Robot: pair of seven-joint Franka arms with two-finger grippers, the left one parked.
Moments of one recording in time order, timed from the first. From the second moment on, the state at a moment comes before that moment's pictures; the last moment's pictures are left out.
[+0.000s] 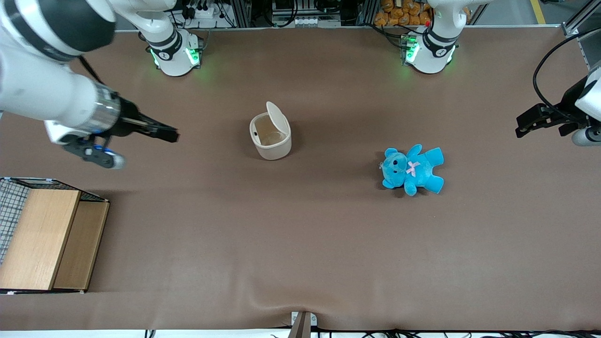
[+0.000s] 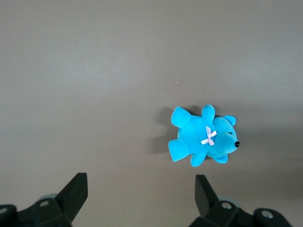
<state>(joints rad) -0.06 0.21 0.32 -1.39 0.12 1.42 0.64</state>
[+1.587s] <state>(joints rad) -0.05 -0.02 -0.02 -1.47 -0.03 1.39 -0.02</state>
